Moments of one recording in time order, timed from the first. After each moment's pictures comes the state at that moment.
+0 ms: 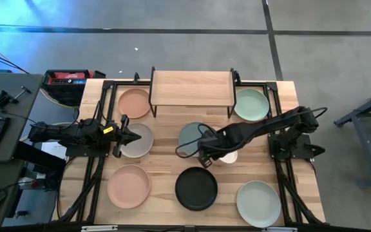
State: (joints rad) left arm -0.08 0.01 0.01 0.05 -0.01 -0.06; right arm 0.25 1.74 1.60 -1.16 0.09 1.10
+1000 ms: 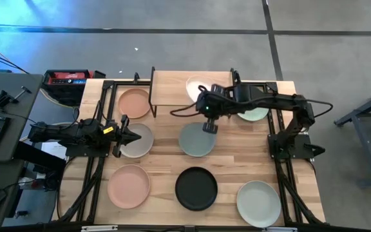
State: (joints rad) left arm -0.08 0.01 0.01 0.05 -0.01 -0.10; right arm -0.04 1.74 1.93 -1.30 0.33 -0.01
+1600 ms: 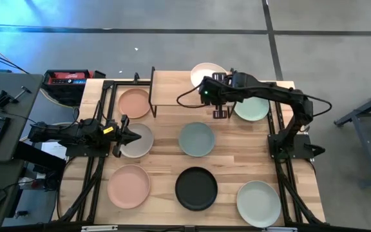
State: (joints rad) left arm -0.08 0.01 0.01 0.05 -0.02 -0.10; right arm -0.22 1.74 1.83 -1.32 0.38 -0.37
